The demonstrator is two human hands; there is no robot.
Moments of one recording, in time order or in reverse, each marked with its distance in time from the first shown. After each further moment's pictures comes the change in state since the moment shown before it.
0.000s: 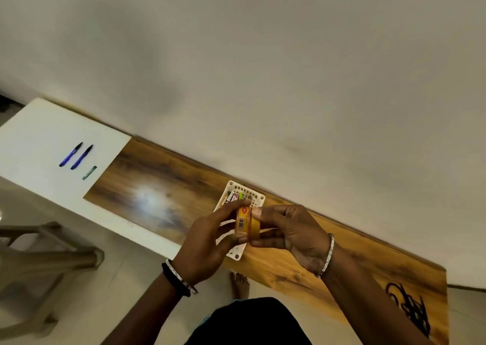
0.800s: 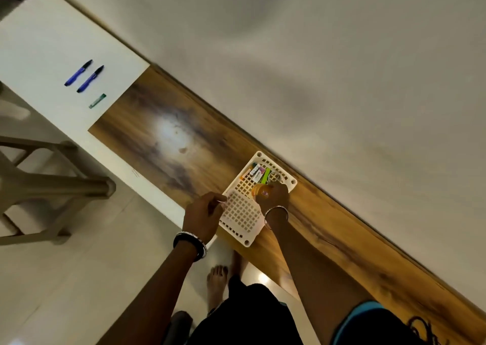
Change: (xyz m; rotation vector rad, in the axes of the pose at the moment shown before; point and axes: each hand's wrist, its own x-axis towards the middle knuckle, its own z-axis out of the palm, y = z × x) left_hand 0.061 -0.204 -0.010 0.295 0.423 -0.649; right_hand 0.320 0.175 -0.028 -0.891 0.376 0.051
